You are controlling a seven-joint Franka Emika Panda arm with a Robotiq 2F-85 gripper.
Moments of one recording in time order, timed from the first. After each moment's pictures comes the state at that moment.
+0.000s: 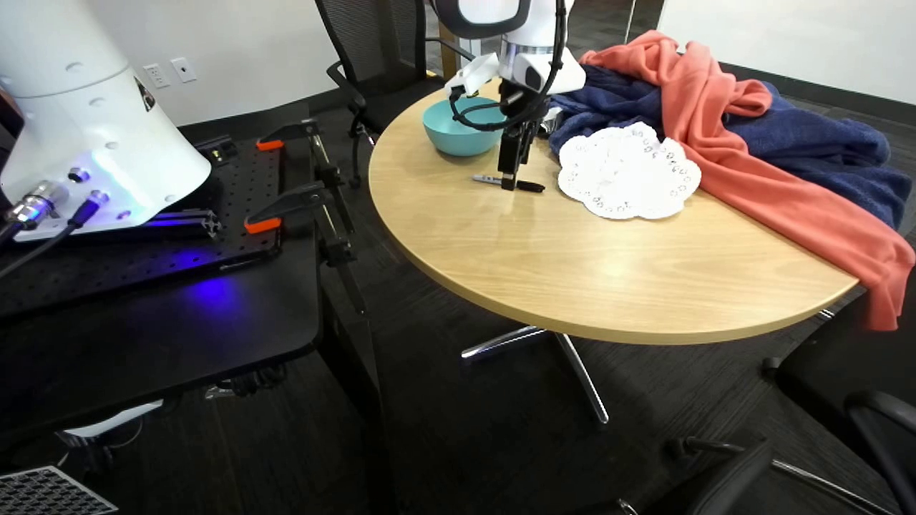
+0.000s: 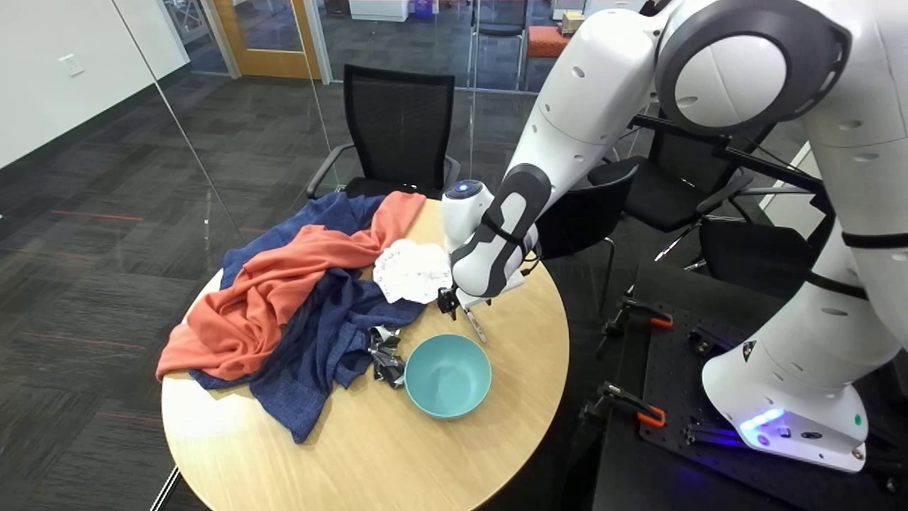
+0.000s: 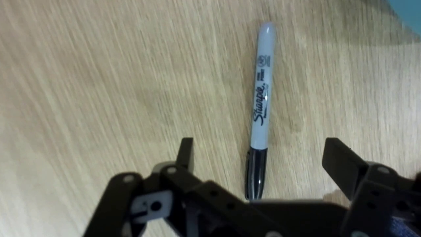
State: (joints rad) arm 0.05 0.75 -0.10 -2.12 0.17 2.79 0.50
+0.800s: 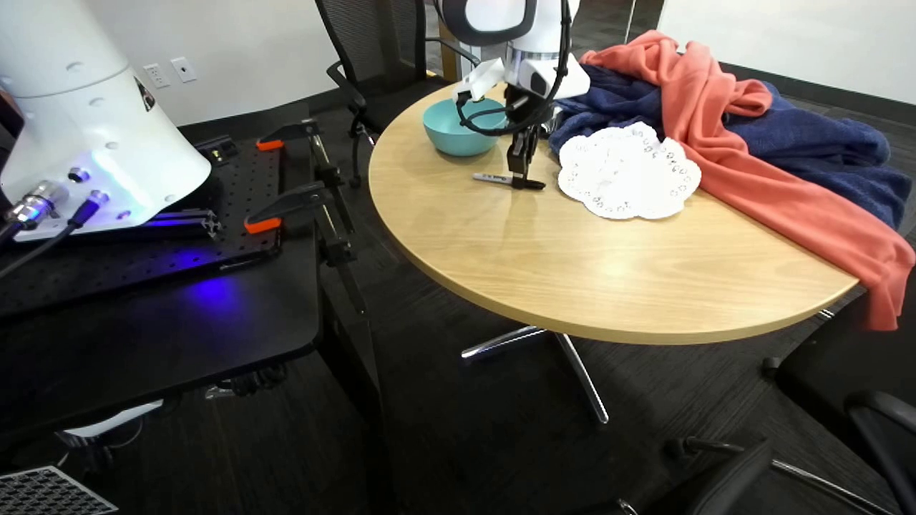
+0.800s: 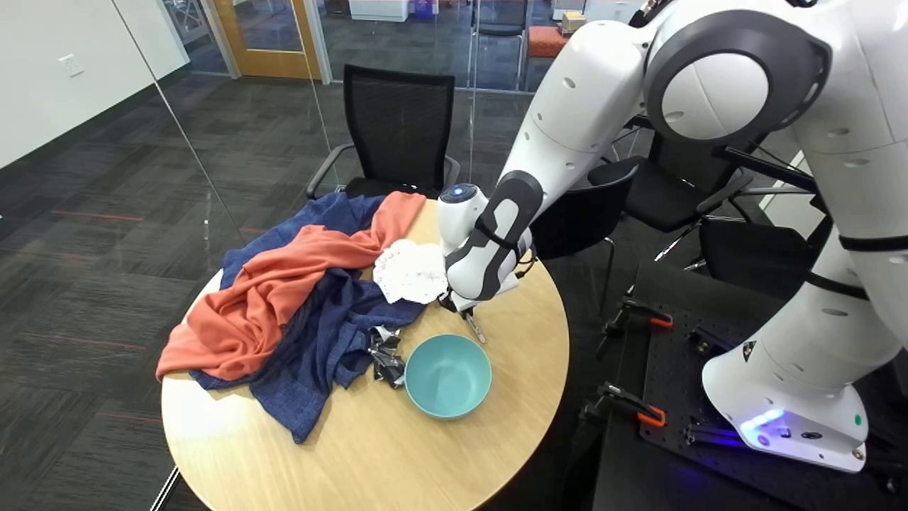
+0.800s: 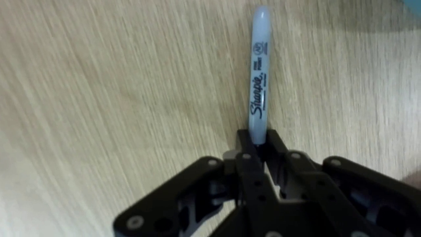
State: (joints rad) arm 0.06 0.79 -0.10 -2.08 0.18 2.79 0.50
